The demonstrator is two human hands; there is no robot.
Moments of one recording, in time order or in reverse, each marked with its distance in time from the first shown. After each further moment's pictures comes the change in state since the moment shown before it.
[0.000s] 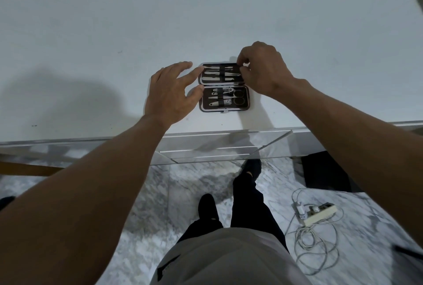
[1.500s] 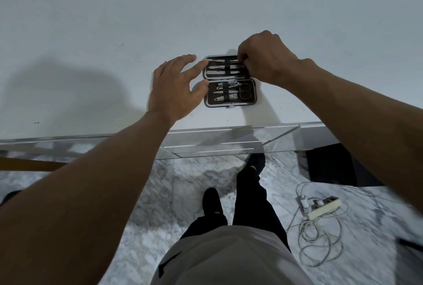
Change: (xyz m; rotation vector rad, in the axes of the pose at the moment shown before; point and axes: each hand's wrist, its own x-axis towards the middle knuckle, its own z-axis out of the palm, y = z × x) left_hand -0.001 0.001 0.003 0.001 0.025 -0.008; right_hand 0.018 -0.005 0.003 -0.191 -0.092 -0.156
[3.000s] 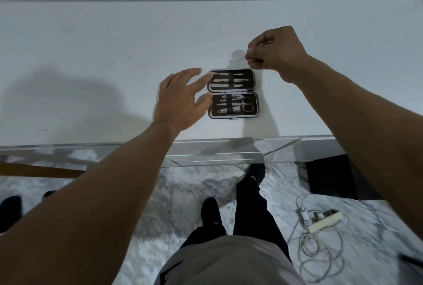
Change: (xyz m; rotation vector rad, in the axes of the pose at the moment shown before) left_hand -0.002 0.001 -0.004 0.006 -0.023 0.009; right_hand 0.012 0.005 -0.027 1.042 0.094 0.559
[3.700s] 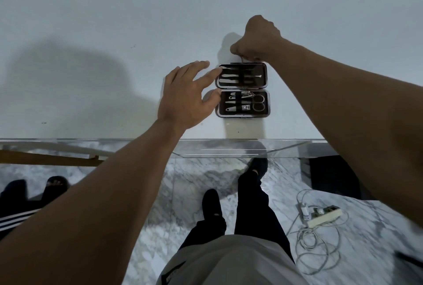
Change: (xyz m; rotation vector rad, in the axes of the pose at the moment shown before) left_hand 0.001 0.000 0.002 -0.018 0.024 0.001; right_hand 0.043 -0.019 0.056 -0.679 -0.035 0.009
